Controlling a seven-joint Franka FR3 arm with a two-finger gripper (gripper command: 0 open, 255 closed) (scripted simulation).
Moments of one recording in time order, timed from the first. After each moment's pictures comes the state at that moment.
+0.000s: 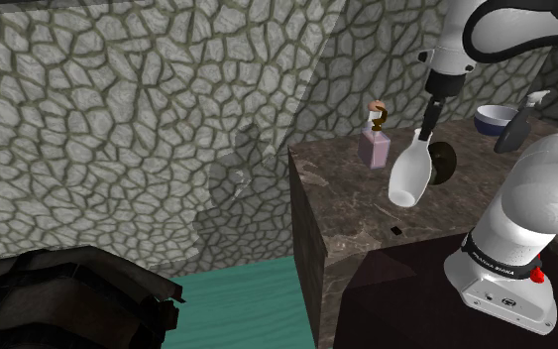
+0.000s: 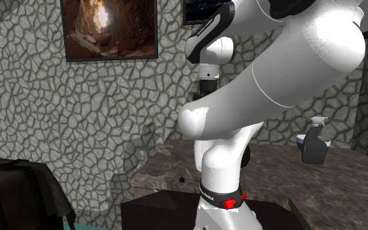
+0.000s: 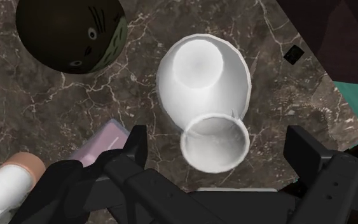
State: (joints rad) arm -0.15 -1.04 -0.31 -2.80 -0.27 1.82 -0.38
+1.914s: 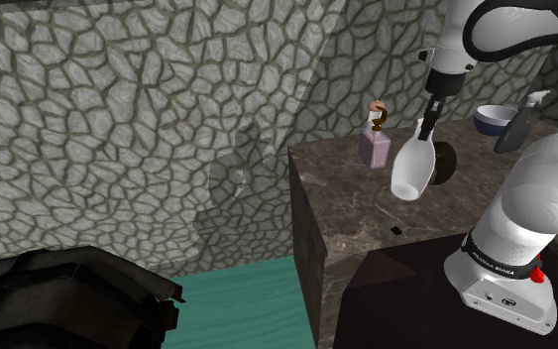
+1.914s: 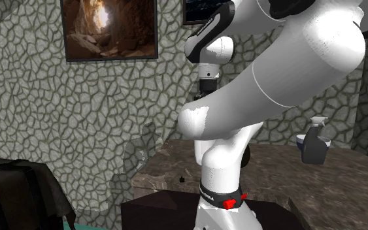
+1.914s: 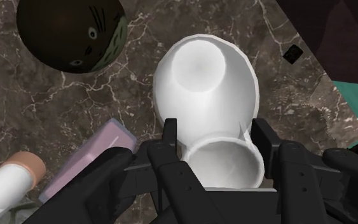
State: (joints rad) arm -0.15 -1.04 -0.31 -2.80 -0.26 1.82 -0.38
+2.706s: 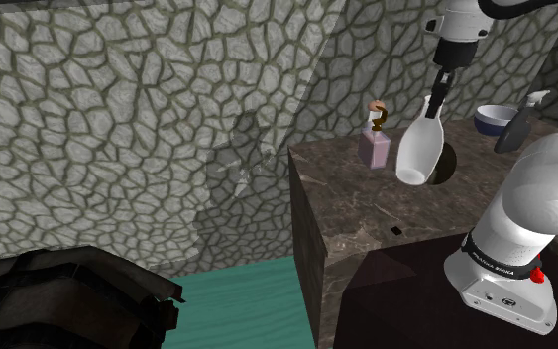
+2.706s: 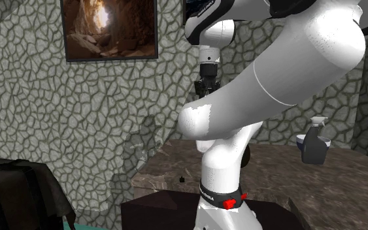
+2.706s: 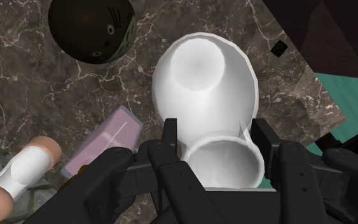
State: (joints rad) arm -0.13 -1.02 -0.27 -2.63 -0.23 1.67 -0.38
